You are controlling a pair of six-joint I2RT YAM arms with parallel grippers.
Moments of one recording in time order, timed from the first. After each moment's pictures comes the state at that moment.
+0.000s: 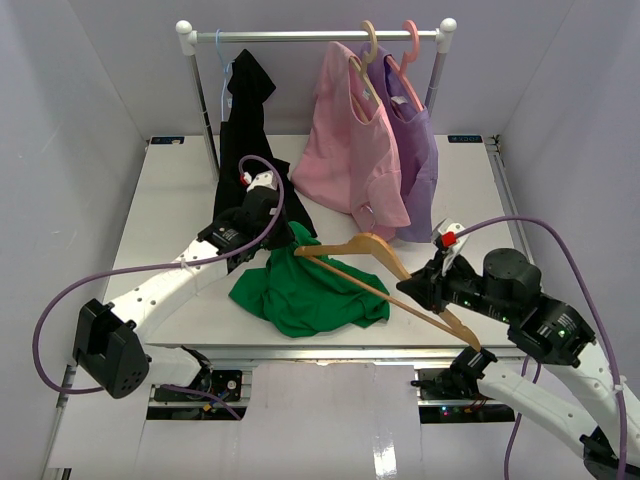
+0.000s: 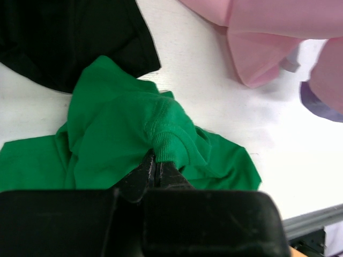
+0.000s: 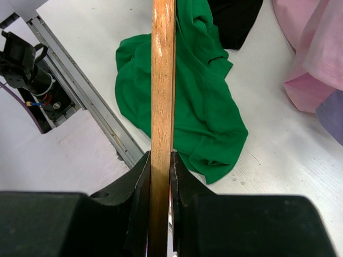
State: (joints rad) left arm -0.64 1.32 1.08 -0.46 -0.20 -0.70; right arm 0.79 0.54 0.96 -0.76 -0.21 0.12
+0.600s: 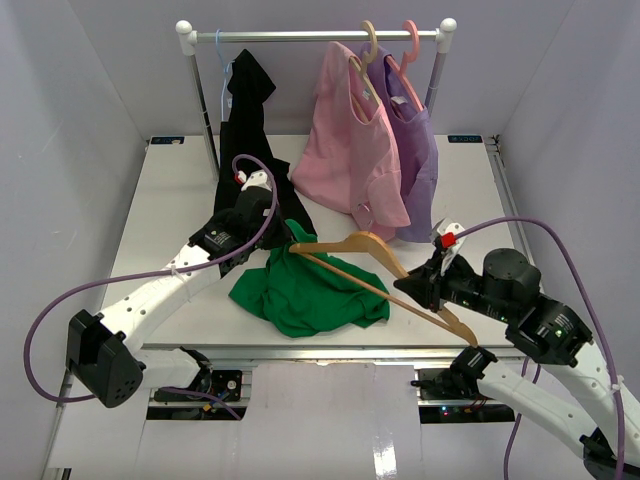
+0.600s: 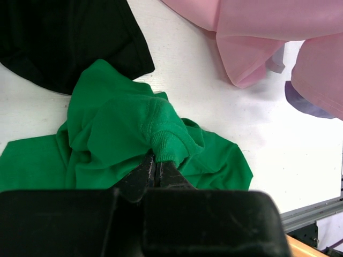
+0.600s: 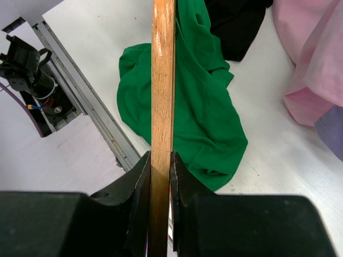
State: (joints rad) left arm -0.64 1.26 1.08 -0.48 -0.19 -0.69; right arm 0.79 0.55 0.93 -0.69 -0.23 0.11
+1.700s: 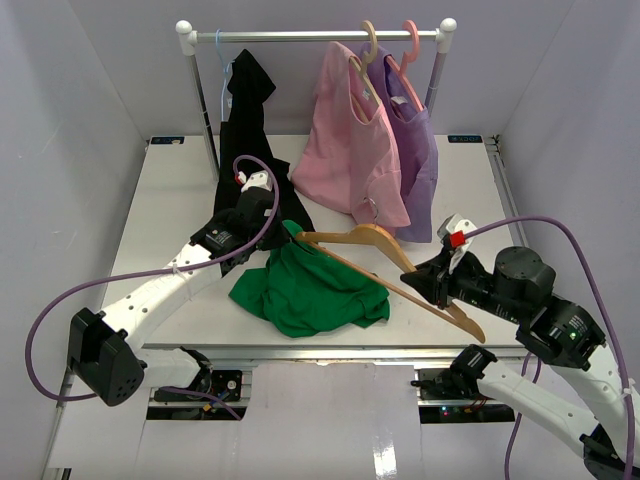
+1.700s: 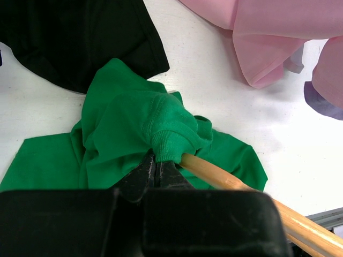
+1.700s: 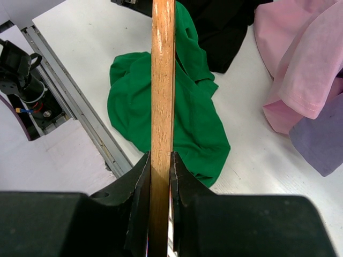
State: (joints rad) left arm -0.64 1.27 1.08 -0.50 -0.22 -0.67; right arm 0.79 0.55 1.01 -0.74 -0.19 0.04
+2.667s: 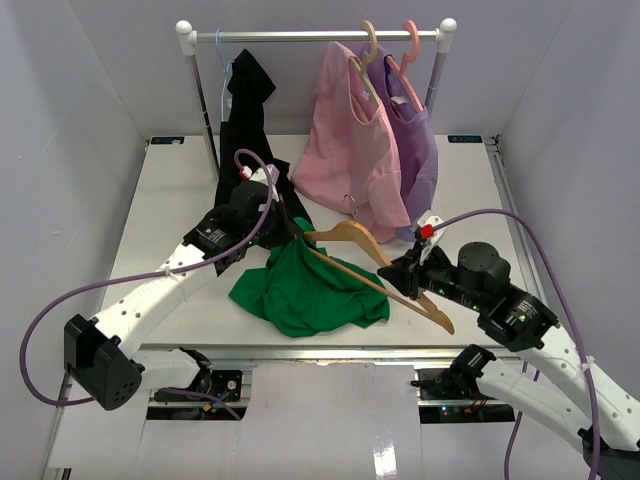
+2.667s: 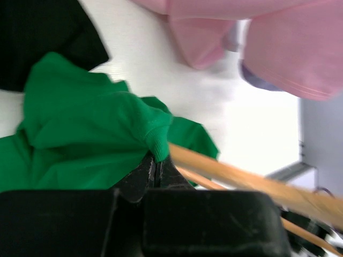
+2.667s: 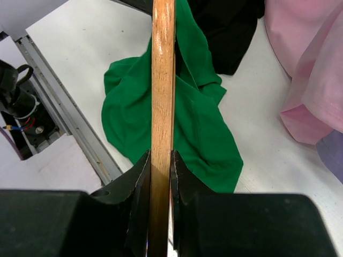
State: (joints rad) left arm -0.64 1.25 1.12 -0.48 -0.02 -0.70; right arm 0.79 0.62 0.82 -0.47 -0.20 0.11
